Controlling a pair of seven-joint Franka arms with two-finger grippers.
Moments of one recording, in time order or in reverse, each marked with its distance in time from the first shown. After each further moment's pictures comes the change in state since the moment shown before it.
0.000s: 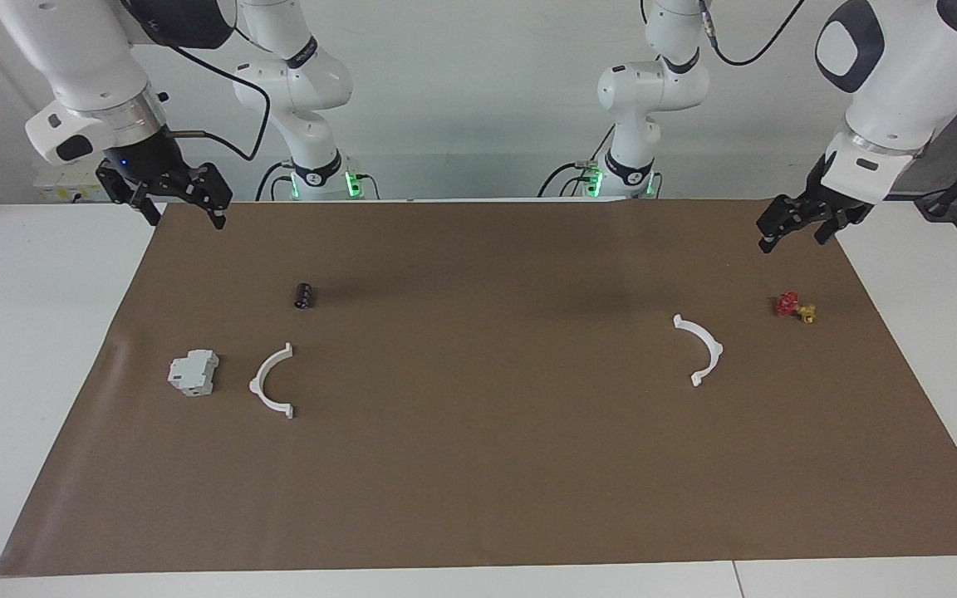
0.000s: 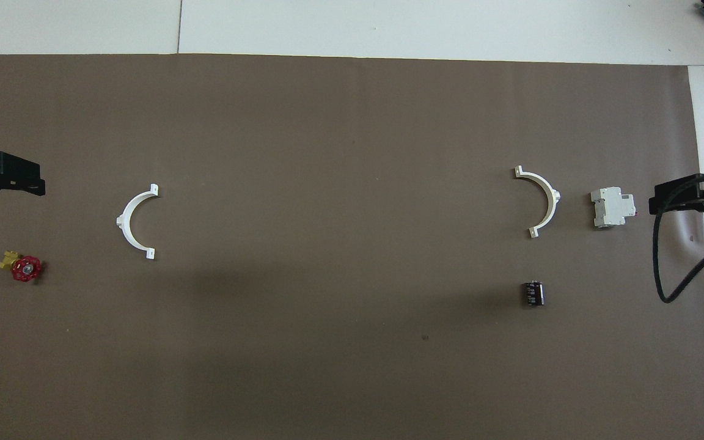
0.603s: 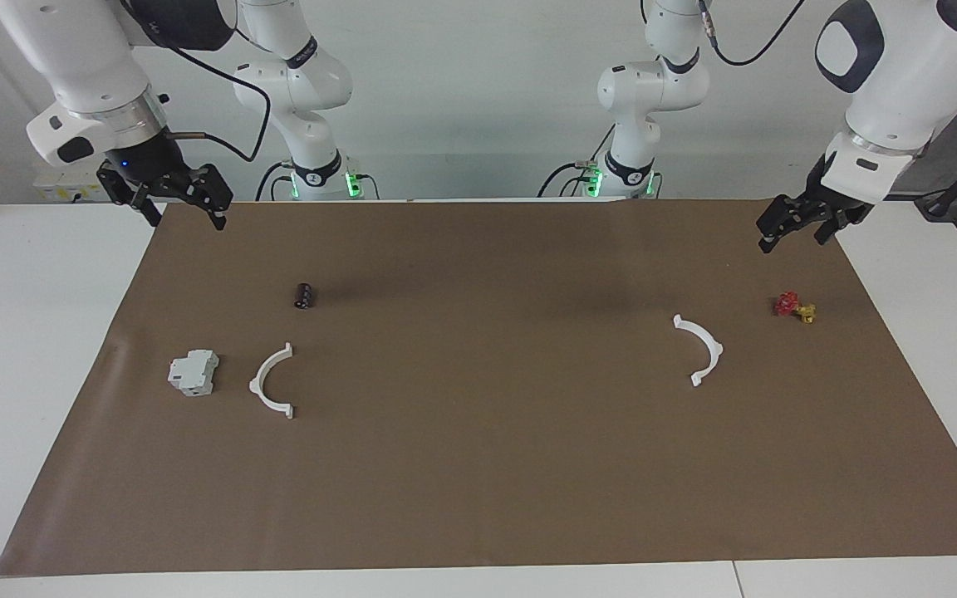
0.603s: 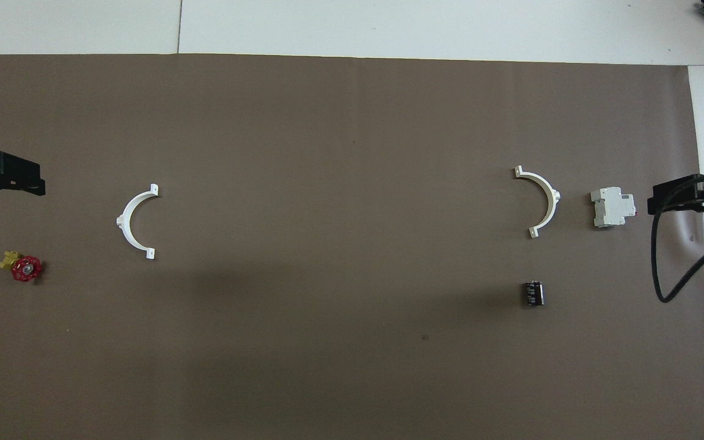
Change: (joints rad) left arm 0.000 0.000 0.000 0.000 0.000 0.000 0.000; right arm 0.000 -0.001 0.000 -0.020 0.000 0.024 -0.003
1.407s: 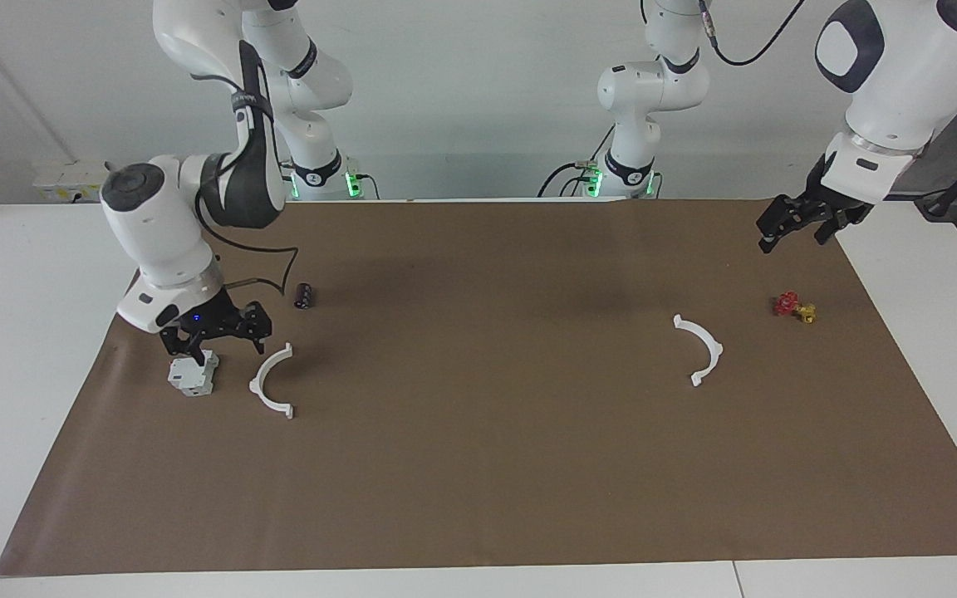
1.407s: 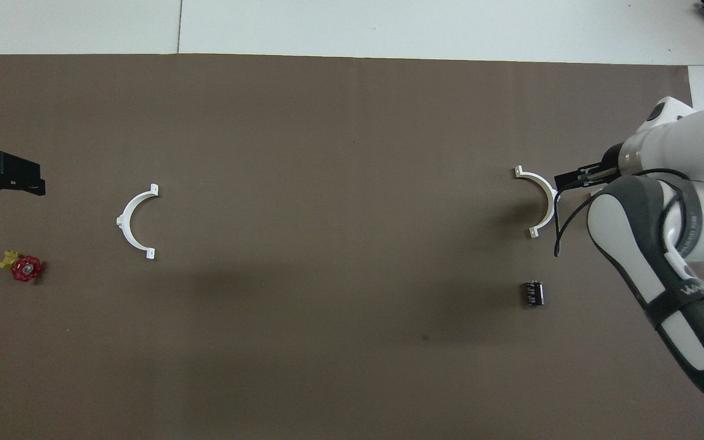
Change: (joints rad) left arm 0.000 0.000 0.000 0.000 0.000 0.000 0.000; right arm -0.006 0.299 0.000 -0.278 0.044 0.721 -0.345
